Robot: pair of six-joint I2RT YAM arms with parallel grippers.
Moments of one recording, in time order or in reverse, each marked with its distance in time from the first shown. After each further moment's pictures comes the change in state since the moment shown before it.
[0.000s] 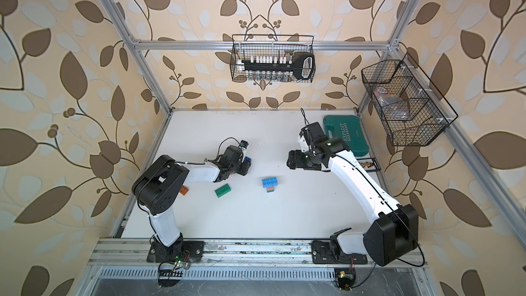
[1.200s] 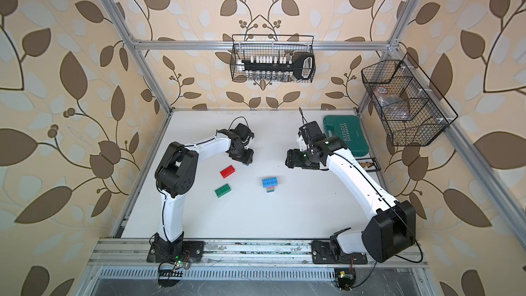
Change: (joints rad) left arm 0.064 0.262 0.658 -0.837 0.159 0.011; right arm 0.013 0.028 0.021 -0.002 0.000 0.023
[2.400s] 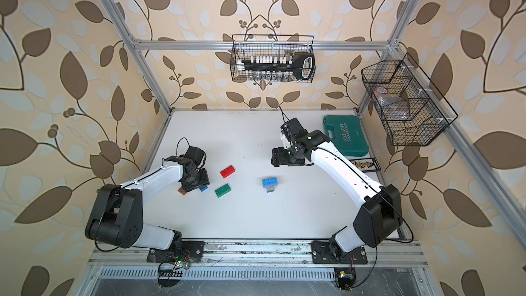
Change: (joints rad) left arm 0.298 -0.626 -0.723 -0.036 -0.181 -0.460; right arm 0.141 0.122 0.130 0.000 0.020 0.036
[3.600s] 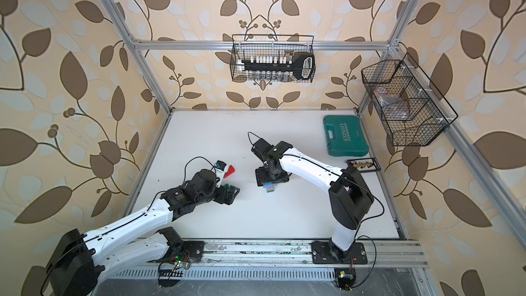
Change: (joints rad) left arm -0.475 -0.508 -0.267 0.333 0.023 0.203; right arm 0.258 0.207 0.007 -0.035 0.130 0.166
